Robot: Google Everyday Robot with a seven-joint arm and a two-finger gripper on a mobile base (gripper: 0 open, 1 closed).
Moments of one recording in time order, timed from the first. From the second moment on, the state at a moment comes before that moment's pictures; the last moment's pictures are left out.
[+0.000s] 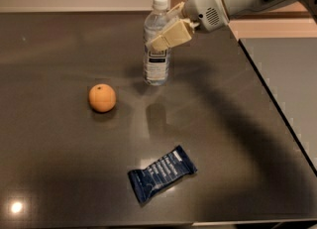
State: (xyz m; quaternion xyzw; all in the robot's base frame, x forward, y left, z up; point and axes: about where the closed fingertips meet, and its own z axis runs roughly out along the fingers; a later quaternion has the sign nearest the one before) arm 0.583 -0.005 0.990 -0.58 0.65 0.30 0.39
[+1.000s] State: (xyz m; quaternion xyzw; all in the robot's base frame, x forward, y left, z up) arm 0.525 0.050 0.958 -0.65 0.61 0.30 0.34
